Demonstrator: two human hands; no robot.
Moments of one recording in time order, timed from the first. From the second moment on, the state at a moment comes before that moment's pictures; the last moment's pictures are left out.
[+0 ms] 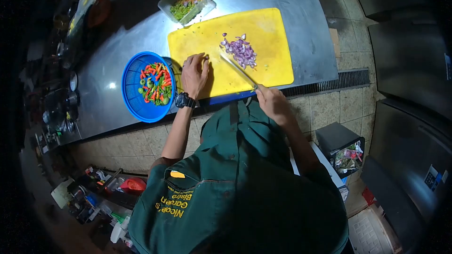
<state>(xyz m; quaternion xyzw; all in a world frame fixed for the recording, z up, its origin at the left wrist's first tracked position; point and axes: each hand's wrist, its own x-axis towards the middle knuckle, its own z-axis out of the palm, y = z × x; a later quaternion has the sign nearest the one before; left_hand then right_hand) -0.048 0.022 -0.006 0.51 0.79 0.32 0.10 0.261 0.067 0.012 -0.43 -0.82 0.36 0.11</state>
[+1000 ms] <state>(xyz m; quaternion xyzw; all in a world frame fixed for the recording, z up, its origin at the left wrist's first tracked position) -0.013 0.020 -0.031 0.52 0.72 0.39 0.24 0.216 0.067 0.038 -0.43 -0.81 0.39 0.06</state>
